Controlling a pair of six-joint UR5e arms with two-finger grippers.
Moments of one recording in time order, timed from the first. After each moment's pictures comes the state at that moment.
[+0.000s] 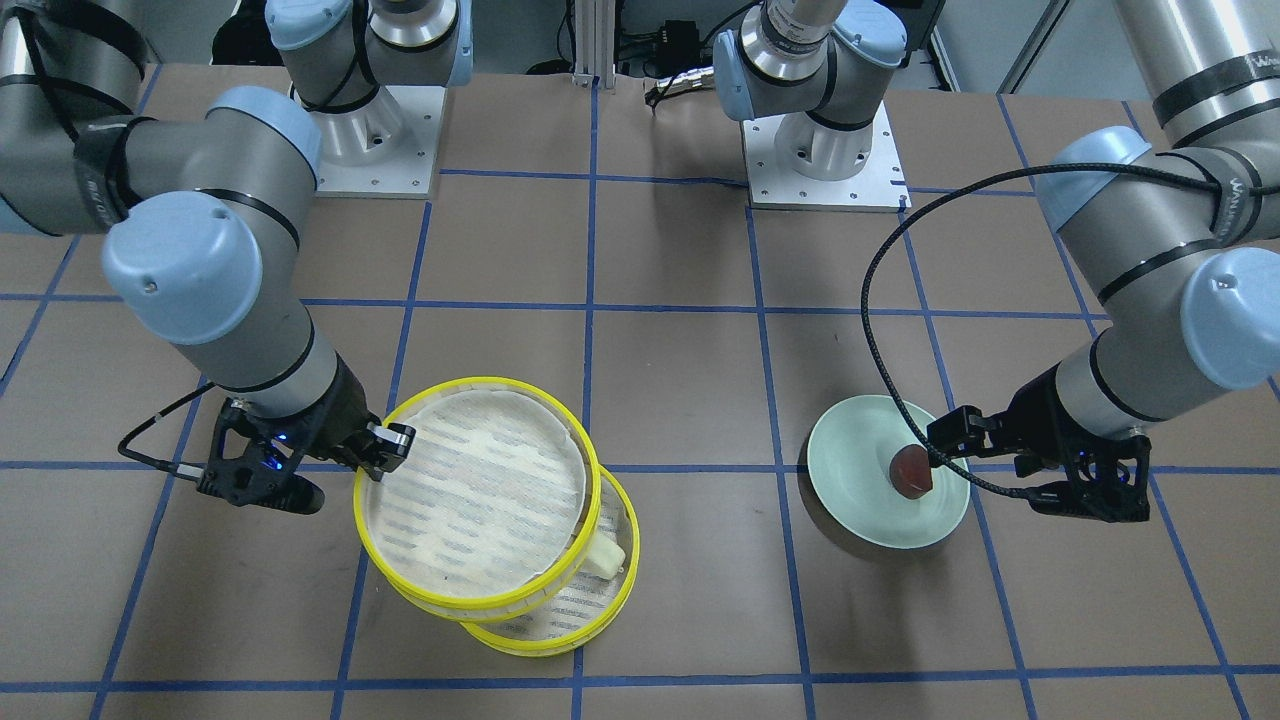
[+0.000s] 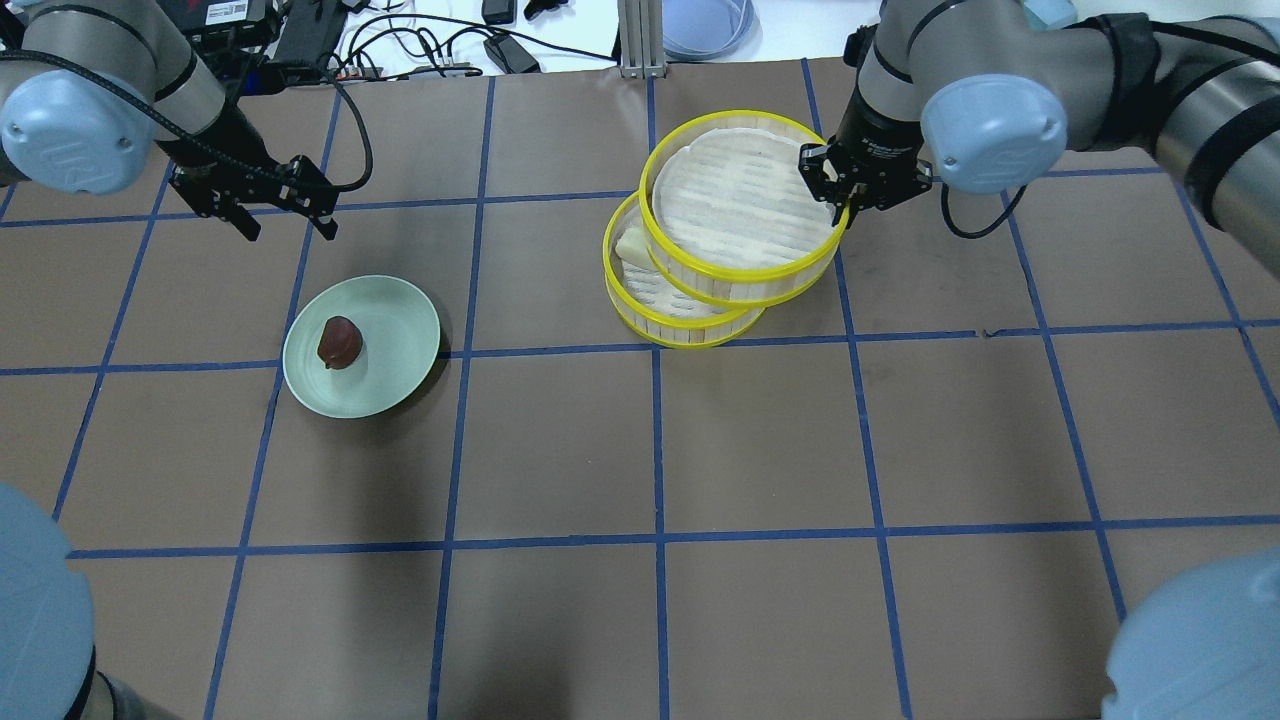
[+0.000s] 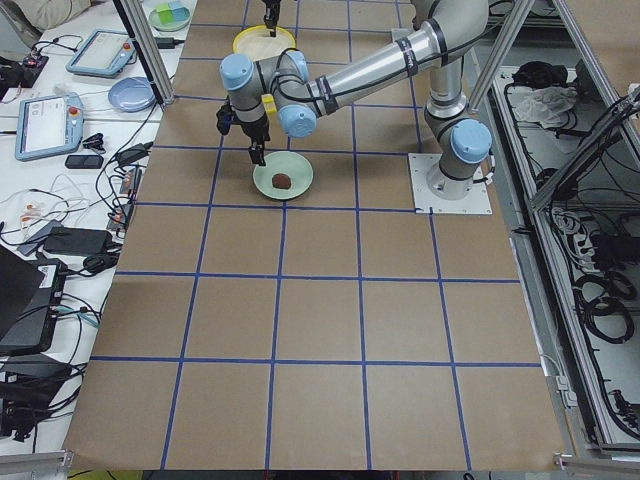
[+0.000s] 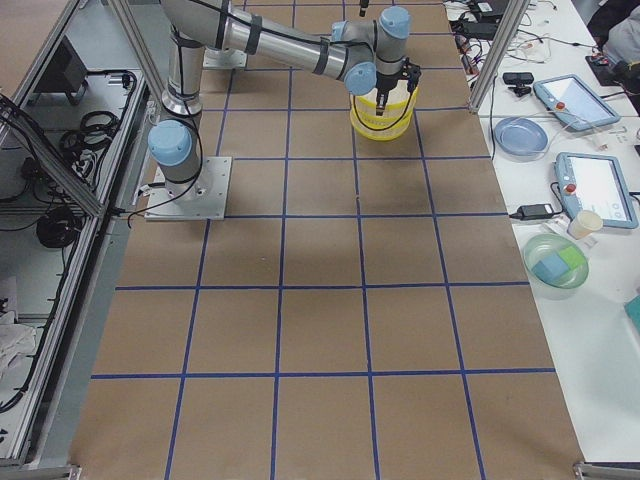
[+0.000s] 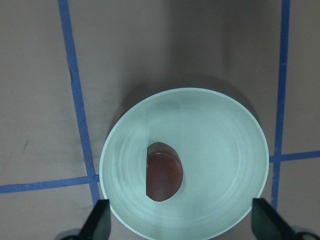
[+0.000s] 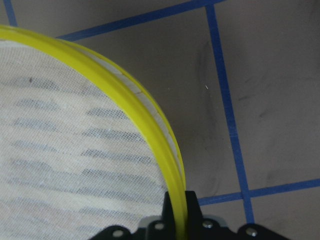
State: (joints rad) left arm -1.30 -1.94 -1.60 -1.33 1.52 0.33; right arm 1.63 -1.18 1.57 -2.01 -1.47 0.27
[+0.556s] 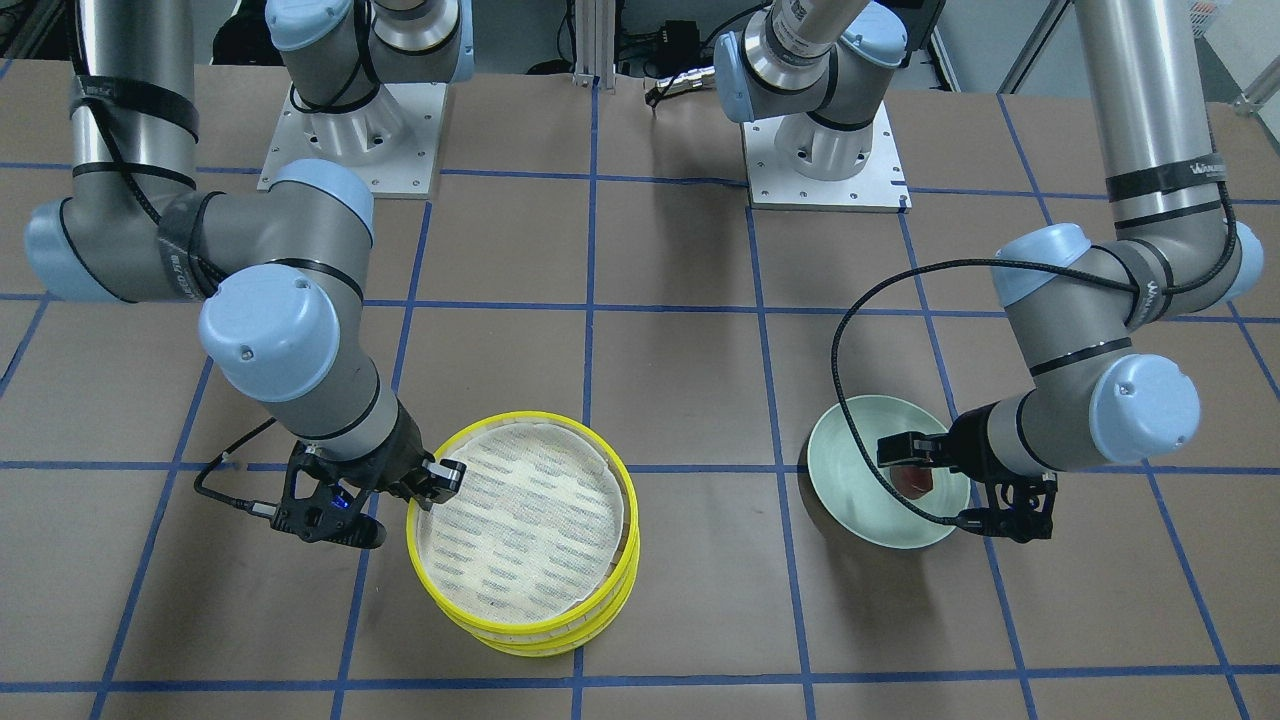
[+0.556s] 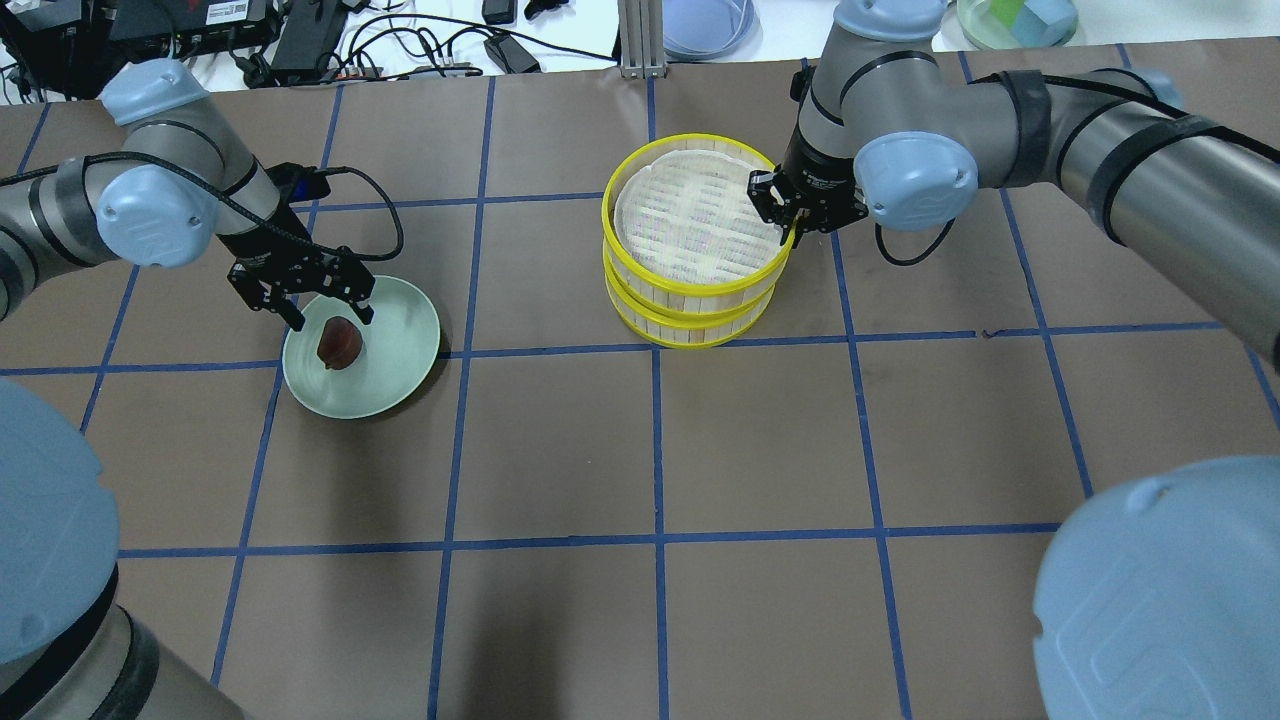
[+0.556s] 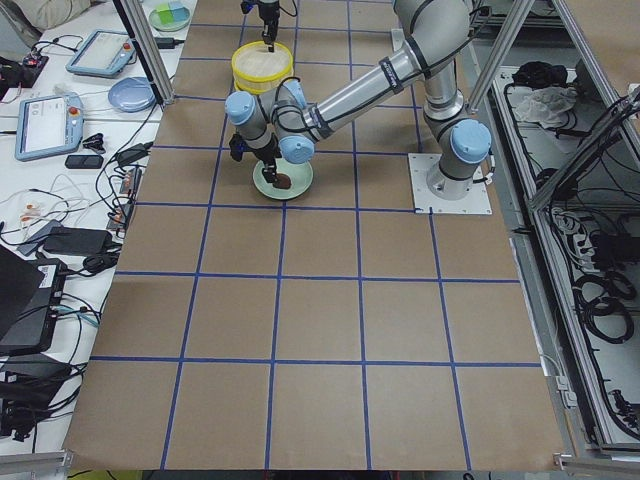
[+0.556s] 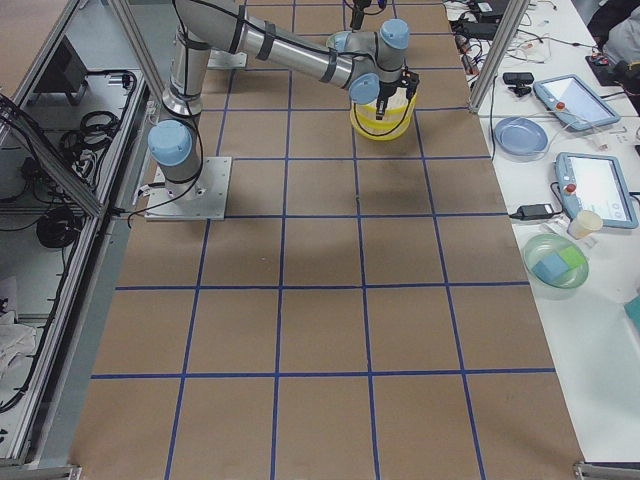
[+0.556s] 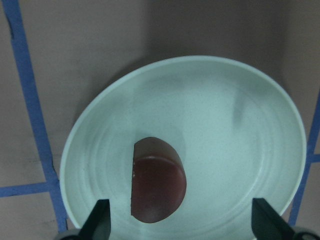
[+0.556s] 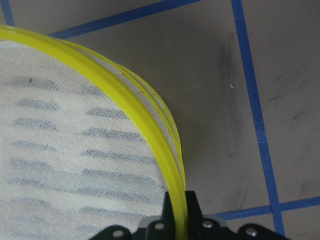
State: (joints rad) left arm -1.29 -2.03 -1.67 -1.27 1.51 0.30; right arm 1.65 -1.14 1.58 -2.07 -1.47 0.31
